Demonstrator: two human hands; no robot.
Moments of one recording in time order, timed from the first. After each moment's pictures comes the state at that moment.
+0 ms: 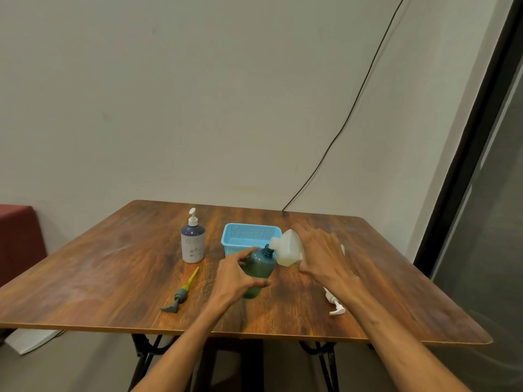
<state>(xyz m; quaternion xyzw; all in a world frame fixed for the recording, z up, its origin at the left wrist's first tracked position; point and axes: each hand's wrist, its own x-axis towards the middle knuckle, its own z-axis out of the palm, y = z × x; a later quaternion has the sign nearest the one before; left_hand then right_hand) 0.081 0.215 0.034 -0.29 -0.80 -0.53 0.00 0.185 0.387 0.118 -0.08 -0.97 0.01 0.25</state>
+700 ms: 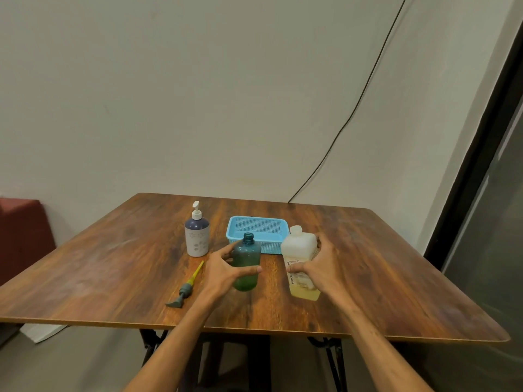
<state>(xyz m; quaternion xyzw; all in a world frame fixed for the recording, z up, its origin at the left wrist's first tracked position) 0.057 0.193 0.018 -0.21 -0.74 -0.63 -0.04 0.155 0.407 0.045 -0.19 -0.85 0.39 0.31</state>
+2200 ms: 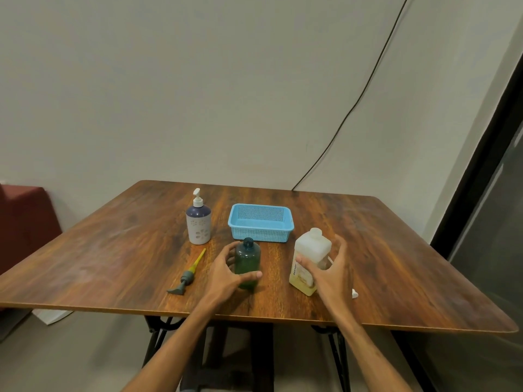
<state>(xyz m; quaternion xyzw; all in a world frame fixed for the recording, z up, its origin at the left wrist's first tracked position) 0.053 0.192 -0.022 -0.23 -0.75 -0.61 -0.07 0.172 0.402 -0.001 -0.25 -0.77 0.44 0.39</state>
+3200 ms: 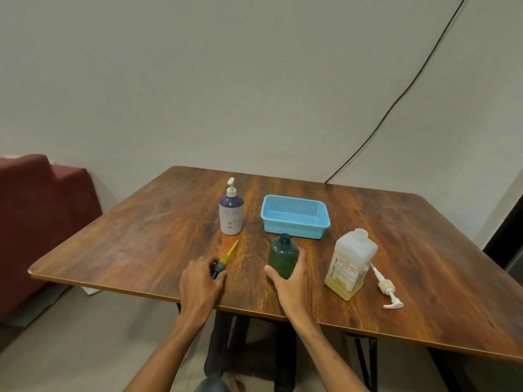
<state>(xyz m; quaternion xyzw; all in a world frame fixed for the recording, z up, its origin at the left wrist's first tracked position) 0.019 0.099 -0.068 -0.12 -0.92 -0.34 0.17 0.096 0.293 -0.052 -0.17 -0.80 0.51 0.27</state>
